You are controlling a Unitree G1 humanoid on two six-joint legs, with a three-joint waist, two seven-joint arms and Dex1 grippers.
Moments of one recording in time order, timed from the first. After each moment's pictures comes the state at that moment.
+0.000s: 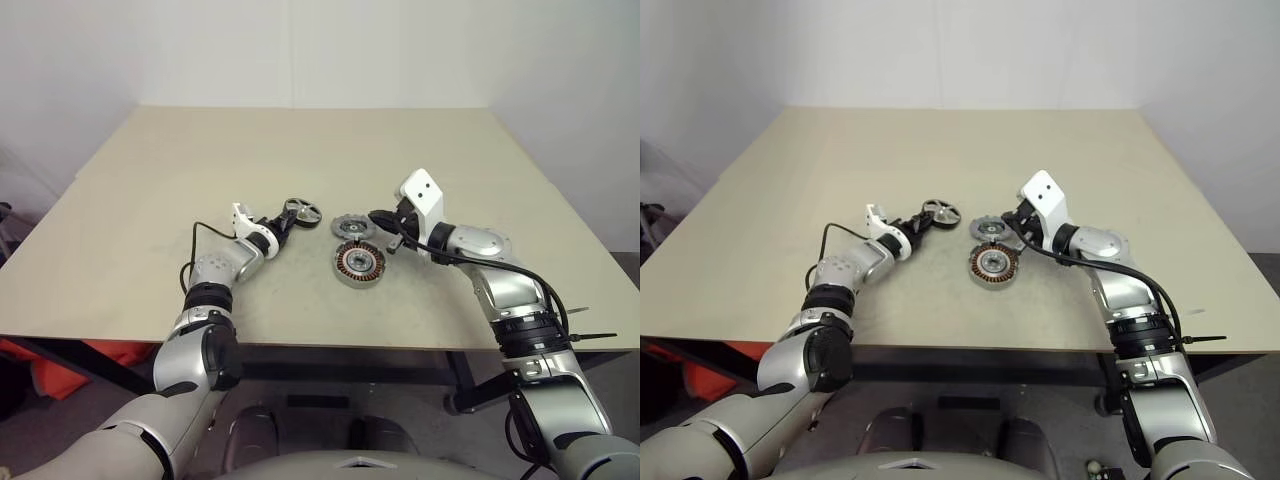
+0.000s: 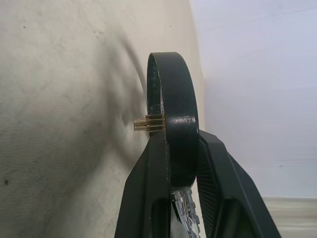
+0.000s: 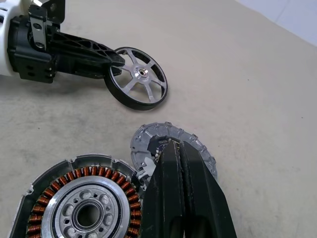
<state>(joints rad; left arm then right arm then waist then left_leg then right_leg) -0.81 0.02 0.61 0.88 -0.79 0.68 -0.28 -0.51 -0.47 0.09 0.15 0.12 0.30 0.76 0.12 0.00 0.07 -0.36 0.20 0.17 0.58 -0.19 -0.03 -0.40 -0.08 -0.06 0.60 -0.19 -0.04</state>
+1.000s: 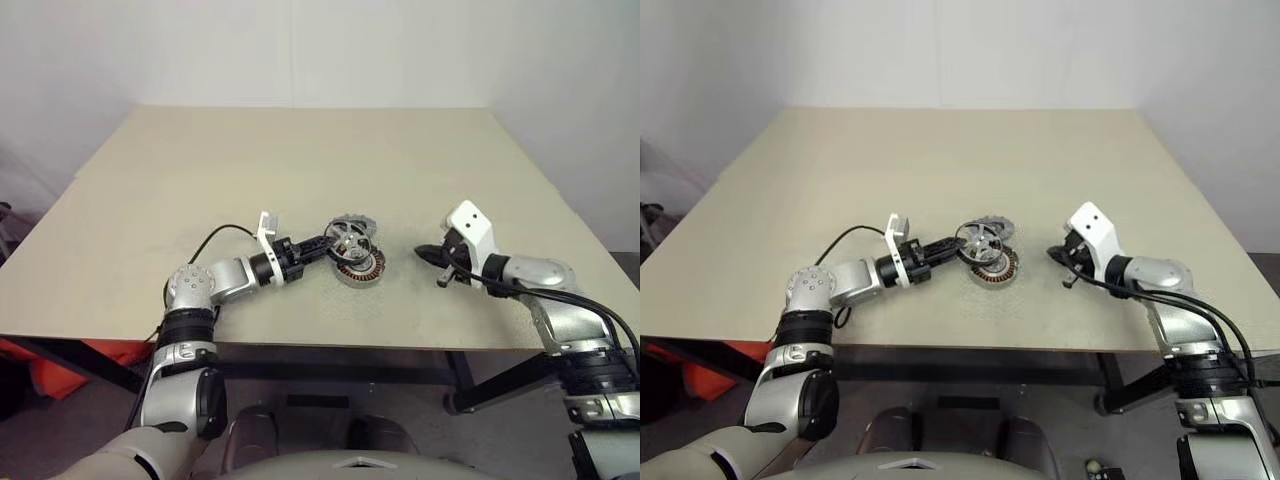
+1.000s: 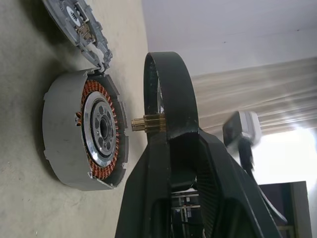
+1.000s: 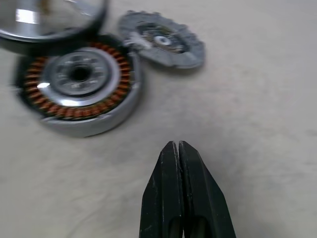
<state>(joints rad) -0.61 0.05 0.37 0.47 -1.04 1.29 -0.39 -0.24 -0.70 -0.02 0.00 0.20 0.40 0.91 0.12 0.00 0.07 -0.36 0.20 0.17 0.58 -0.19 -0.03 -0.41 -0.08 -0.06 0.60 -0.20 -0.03</state>
